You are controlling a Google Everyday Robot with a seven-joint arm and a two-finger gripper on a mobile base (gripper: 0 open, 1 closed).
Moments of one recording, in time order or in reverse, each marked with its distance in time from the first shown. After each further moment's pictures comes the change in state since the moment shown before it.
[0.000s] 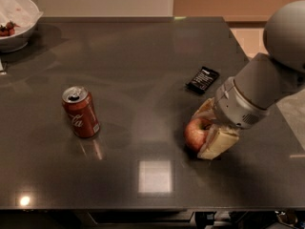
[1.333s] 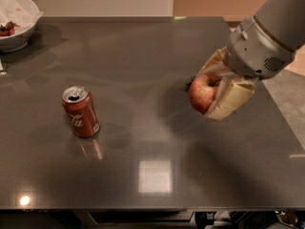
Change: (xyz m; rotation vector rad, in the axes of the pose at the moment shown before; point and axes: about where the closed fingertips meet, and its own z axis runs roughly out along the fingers) arm -0.047 -0.025 -0.093 0.073 -0.013 -0.076
